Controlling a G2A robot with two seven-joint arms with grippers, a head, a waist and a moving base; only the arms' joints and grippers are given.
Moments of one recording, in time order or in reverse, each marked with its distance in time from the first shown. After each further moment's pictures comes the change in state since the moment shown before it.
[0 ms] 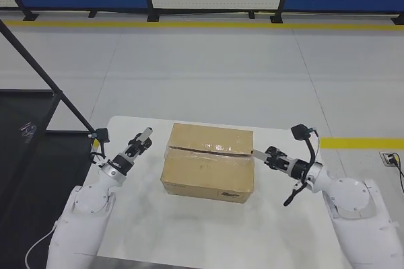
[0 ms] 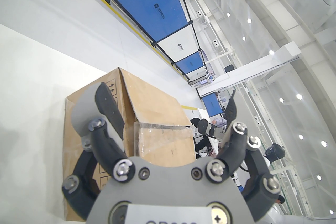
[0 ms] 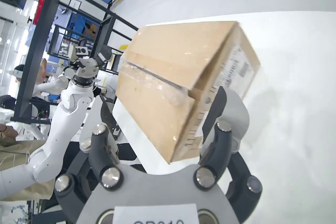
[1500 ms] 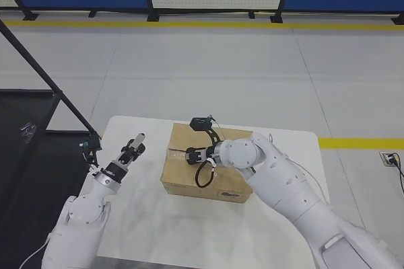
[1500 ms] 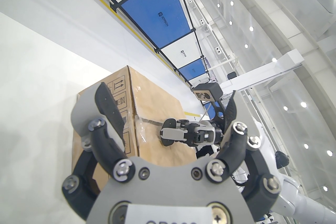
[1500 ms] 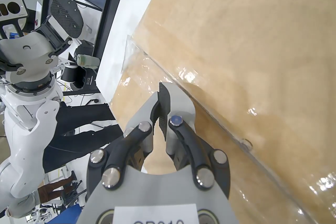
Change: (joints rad) left arm 0.105 0.017 -0.051 -0.098 0.005 0.018 0.045; right arm 0.644 -0.322 -0.776 0.736 0.080 0.113 -0.089
